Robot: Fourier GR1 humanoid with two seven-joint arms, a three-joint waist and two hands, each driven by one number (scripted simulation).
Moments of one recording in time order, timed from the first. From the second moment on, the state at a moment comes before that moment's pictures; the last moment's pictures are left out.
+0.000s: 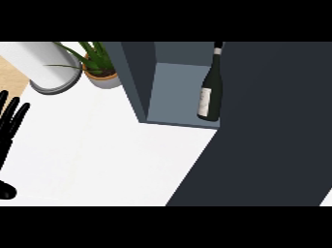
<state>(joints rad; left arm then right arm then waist) 0.00 0.61 -0.03 -1.45 0.88 -0.36 -0.37 -0.31 -0.41 0.72 -2.33 -0.11 -0.27 0.41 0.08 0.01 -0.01</state>
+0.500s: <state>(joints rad) 0.01 0.62 0.02 -1.40 0.89 -0.39 -0.37 -0.81 -0.06 0.62 -1.85 -0.18 -0.37 0.57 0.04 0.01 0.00</state>
